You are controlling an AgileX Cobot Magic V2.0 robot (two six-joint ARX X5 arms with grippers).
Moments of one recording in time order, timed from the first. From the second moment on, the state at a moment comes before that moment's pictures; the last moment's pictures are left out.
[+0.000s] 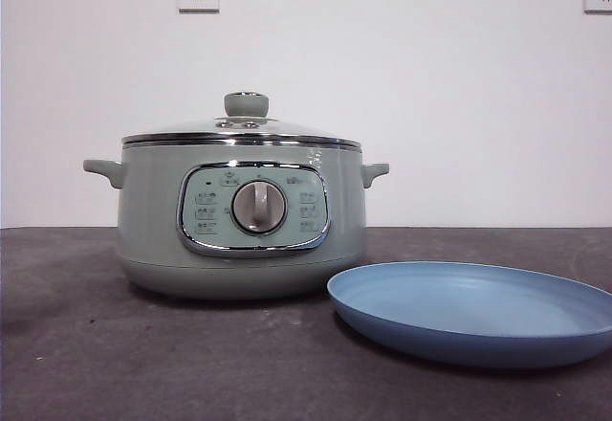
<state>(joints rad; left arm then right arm) 0.04 0.23 0.35 -0.34 0.54 -0.38 0.03 0.35 0.49 -0.45 -0.34 0.34</state>
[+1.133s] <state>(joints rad) 0.03 0.62 0.86 -0.80 0.70 0.11 0.10 0.80 1.09 -1.02 -0.57 -0.13</state>
